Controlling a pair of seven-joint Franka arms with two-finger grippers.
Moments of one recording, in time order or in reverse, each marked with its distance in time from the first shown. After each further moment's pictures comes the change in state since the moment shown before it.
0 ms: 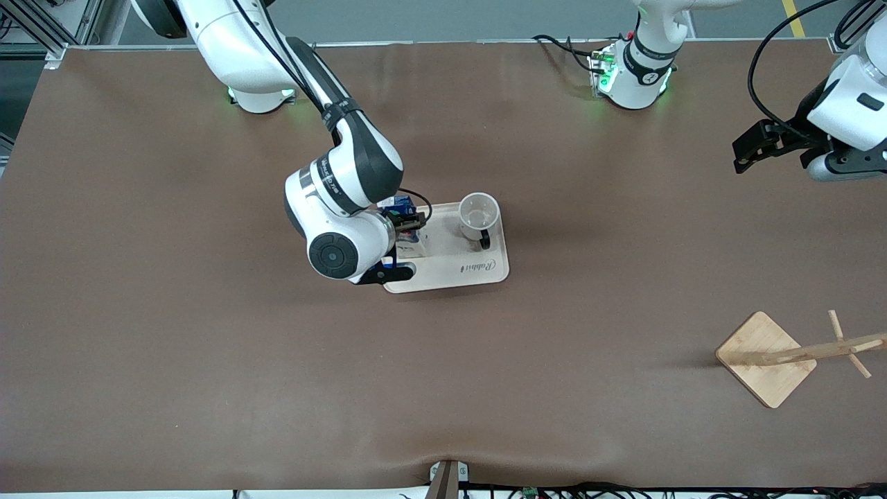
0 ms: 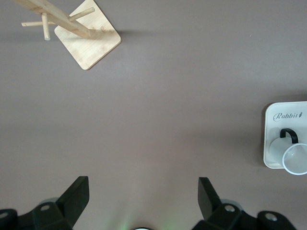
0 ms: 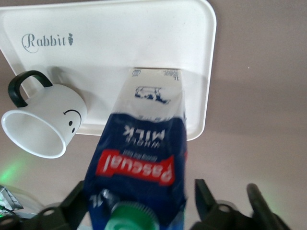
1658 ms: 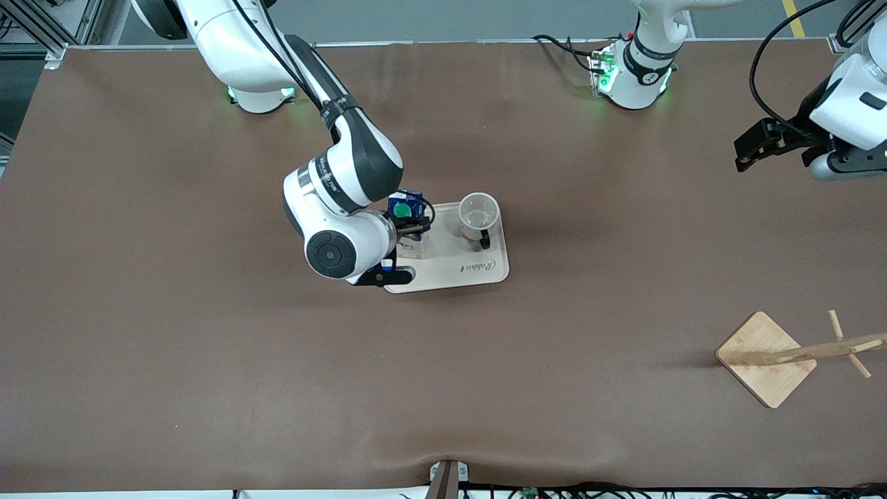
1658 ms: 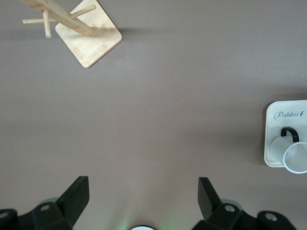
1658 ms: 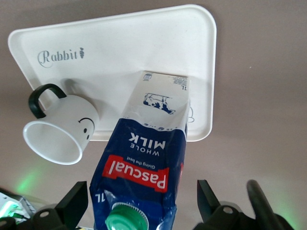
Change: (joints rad) left arm 0.001 0.000 0.002 0.003 0.000 -0.011 0.000; right arm 0.000 0.002 -0.004 0.039 0.026 0.003 0.084
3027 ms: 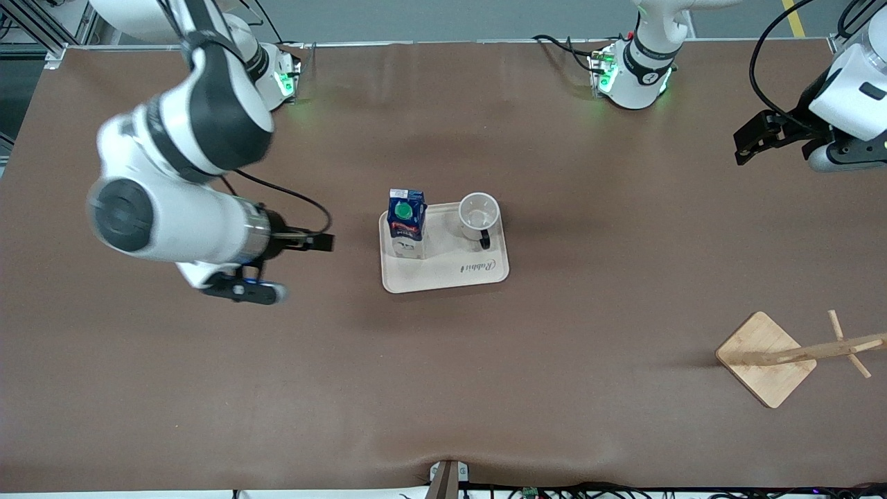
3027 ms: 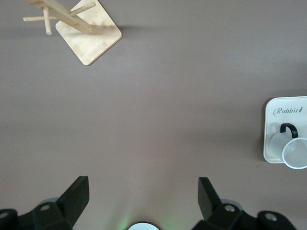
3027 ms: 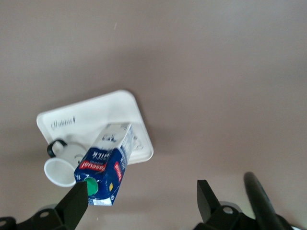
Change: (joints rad) left arm -0.003 -0.014 -0.004 0.000 0.000 -0.019 0.000; right arm -0.130 -0.211 -0.169 0.124 -0.124 -0.131 0.029
